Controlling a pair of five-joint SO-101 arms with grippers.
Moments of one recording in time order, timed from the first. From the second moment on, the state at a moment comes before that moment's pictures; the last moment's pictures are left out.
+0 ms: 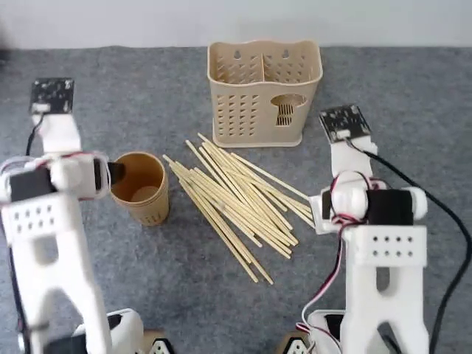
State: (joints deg) left arm -18.3 -20.6 17.5 80.0 -1.8; right arm -1.9 -39.6 25.0 92.3 11.5
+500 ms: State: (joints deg) left arm -18.3 5.1 11.5 80.0 -4.4; right arm 8.8 -42.5 29.3 91.9 11.5
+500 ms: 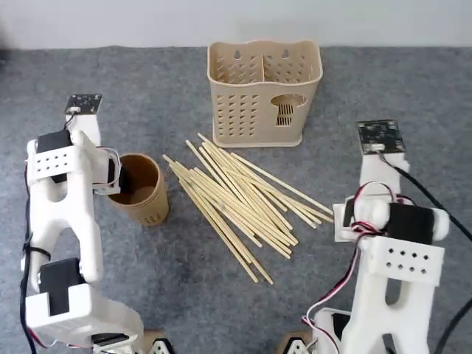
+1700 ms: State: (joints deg) left arm 9.4 -2.2 -27.0 75.3 12.1; right arm 10.6 -42.5 38.4 87.5 11.5
